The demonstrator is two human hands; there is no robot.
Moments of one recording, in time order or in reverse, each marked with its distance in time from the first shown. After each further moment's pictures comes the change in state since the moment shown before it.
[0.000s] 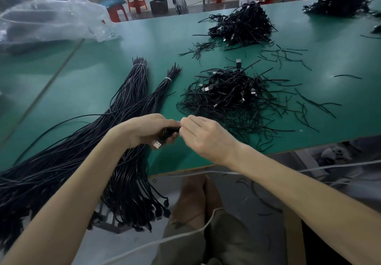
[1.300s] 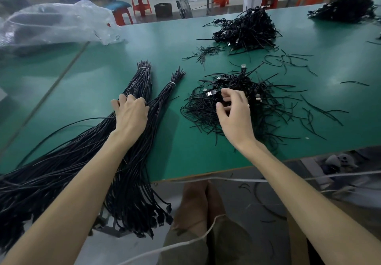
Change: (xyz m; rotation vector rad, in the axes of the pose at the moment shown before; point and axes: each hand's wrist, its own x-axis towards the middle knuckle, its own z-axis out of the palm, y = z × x) left_hand 0.041 -0.037 -0.051 0.932 1.065 0.068; right_hand -0.012 0.048 0.011 0.505 -0.016 1.166
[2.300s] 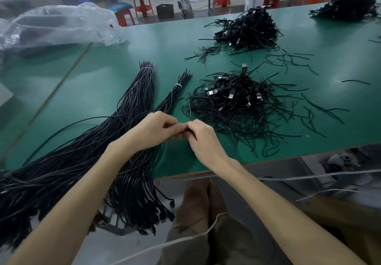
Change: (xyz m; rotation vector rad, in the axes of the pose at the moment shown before) left_hand -0.045 0.031 -0.040 -0.529 -0.447 0.366; right_hand -0.050 -0.026 0.048 0.030 -0.411 -0.050
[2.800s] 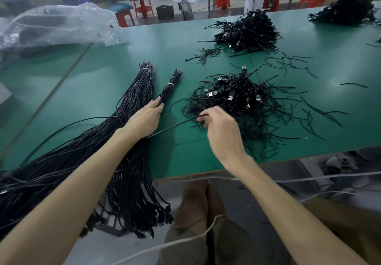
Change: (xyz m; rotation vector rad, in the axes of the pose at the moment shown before) left_hand 0.053 -0.074 0.005 0.416 -0.026 -0.164; right_hand -0.003 -0.009 -0.040 -0.219 0.323 -0.090
